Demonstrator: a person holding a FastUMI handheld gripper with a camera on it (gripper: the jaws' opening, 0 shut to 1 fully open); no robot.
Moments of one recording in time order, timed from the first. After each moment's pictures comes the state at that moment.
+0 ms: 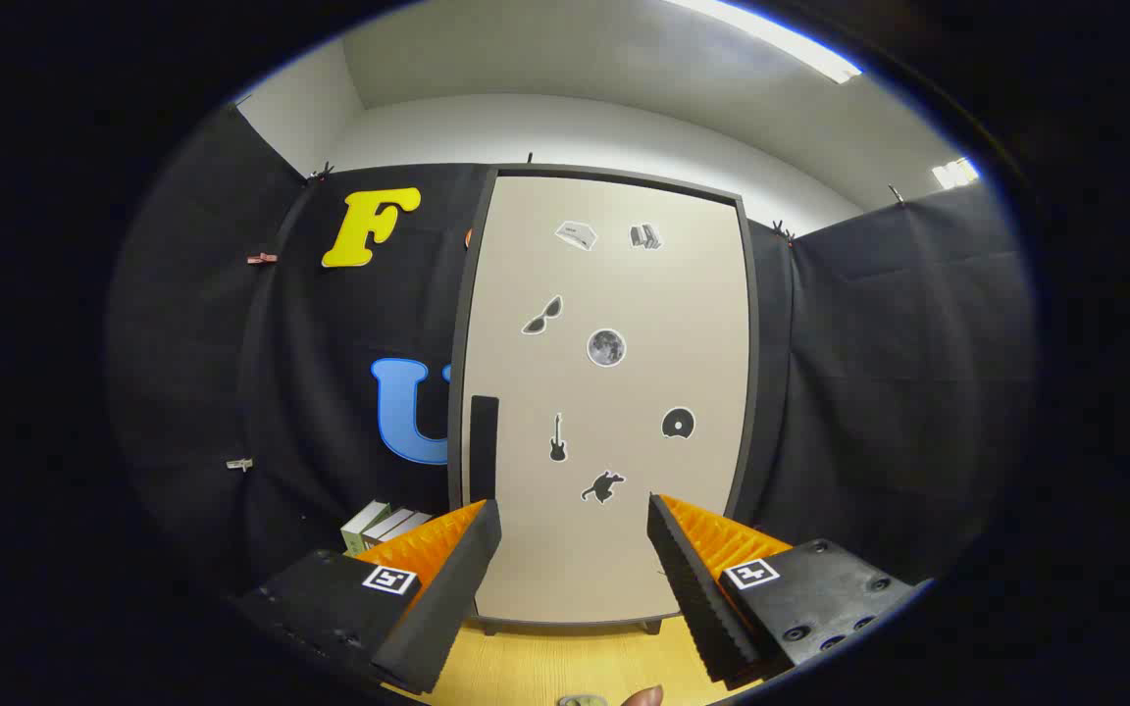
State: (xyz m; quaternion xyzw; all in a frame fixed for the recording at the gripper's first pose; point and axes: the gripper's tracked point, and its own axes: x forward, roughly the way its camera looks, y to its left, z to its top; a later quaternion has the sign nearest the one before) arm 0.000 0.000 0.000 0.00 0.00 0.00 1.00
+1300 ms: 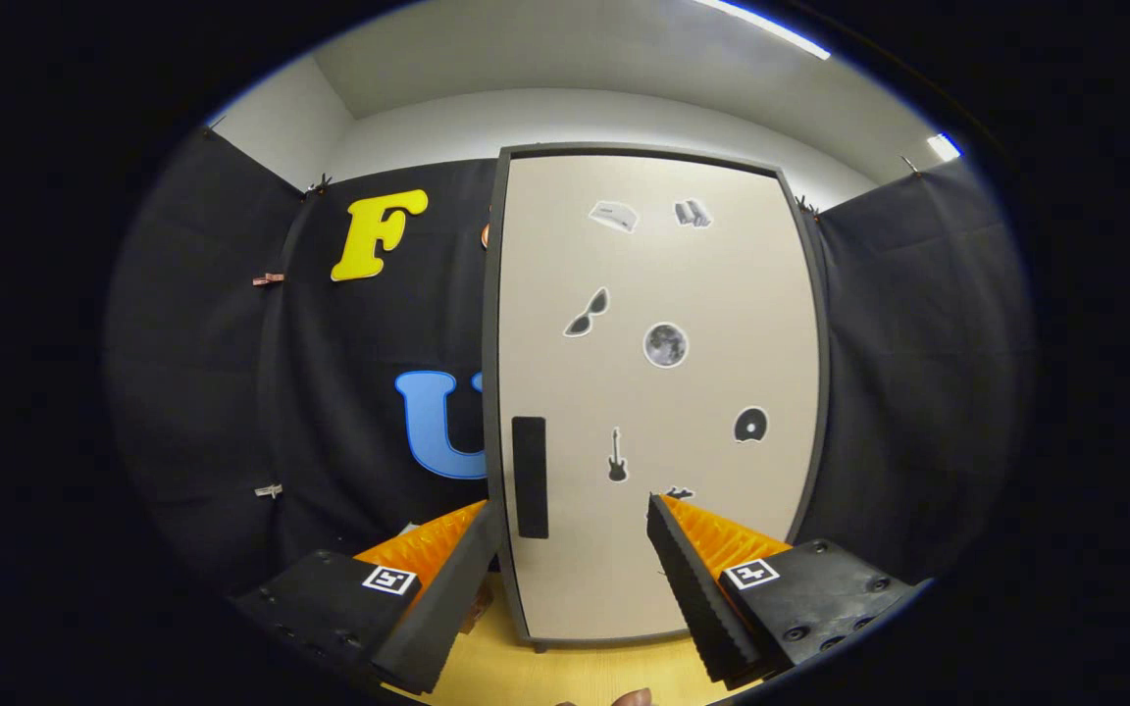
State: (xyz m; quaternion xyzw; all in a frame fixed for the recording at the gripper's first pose) arm 0.075 0.057 0.000 0.04 0.02 0.04 1.00
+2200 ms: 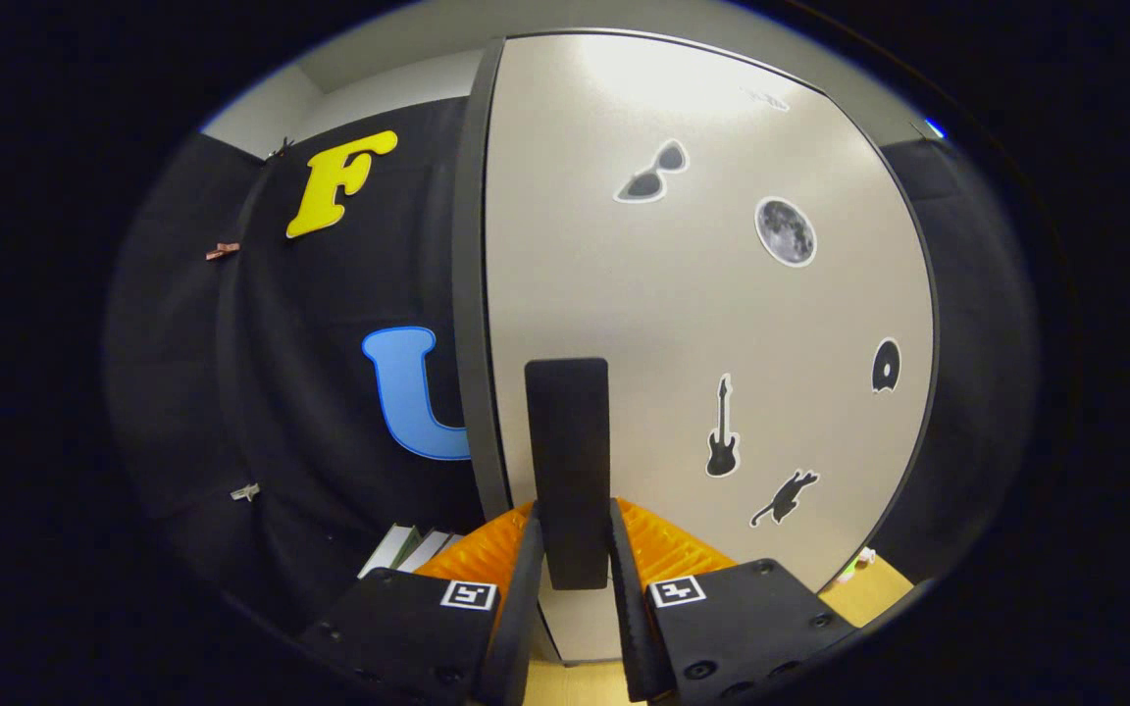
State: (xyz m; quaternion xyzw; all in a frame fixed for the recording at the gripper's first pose) arm 0.199 0.099 -0.068 0.08 0.09 0.02 0.99
